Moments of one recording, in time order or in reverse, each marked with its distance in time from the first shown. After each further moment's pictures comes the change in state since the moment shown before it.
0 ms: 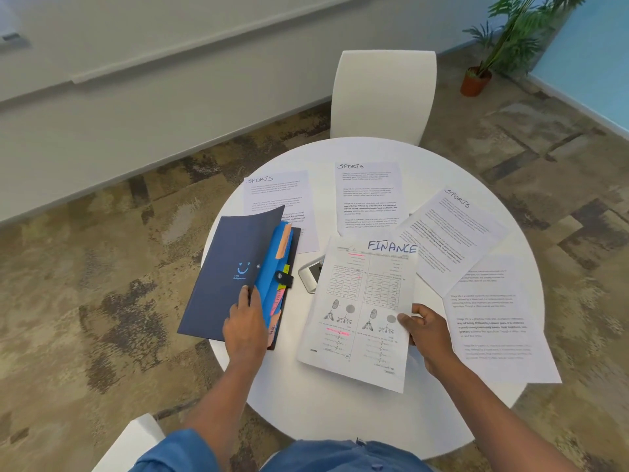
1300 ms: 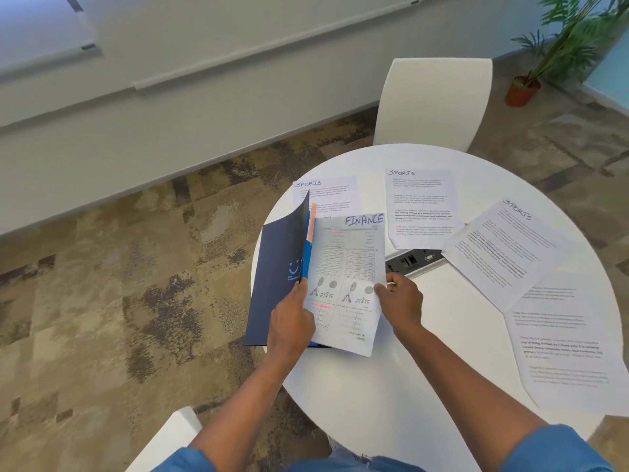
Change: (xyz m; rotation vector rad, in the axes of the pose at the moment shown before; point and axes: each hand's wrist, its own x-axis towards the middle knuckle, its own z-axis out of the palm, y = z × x) left_hand -0.001 -0.034 -0.042 -0.668 -0.016 0.063; right_hand -0.009 -0.069 0.170 -0.348 0.091 -0.258
